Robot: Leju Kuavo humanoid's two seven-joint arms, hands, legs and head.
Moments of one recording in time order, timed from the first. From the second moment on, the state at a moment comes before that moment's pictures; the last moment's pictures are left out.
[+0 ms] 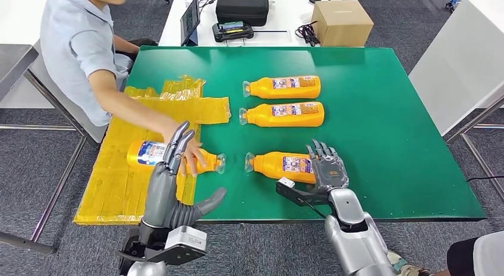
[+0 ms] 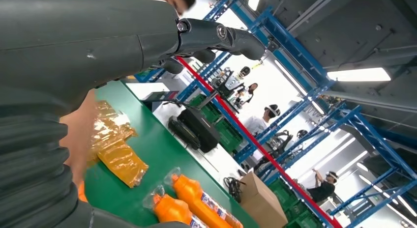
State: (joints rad) left arm 0.08 -0.31 -0.31 -1.76 -0.88 0.34 -0.38; right arm -0.27 0.02 0.16 -1.02 1.44 -0.18 -0.11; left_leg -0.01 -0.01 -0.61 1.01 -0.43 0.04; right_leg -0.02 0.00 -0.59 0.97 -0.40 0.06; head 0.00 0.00
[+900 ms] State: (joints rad) left arm 0.04 -0.31 -0.33 -1.69 -0.85 0.32 -0.42; right arm -0.47 -0.05 0.16 -0.68 1.20 -0.04 -0.24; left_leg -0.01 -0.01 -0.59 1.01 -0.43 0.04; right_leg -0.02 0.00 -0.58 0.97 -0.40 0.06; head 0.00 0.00
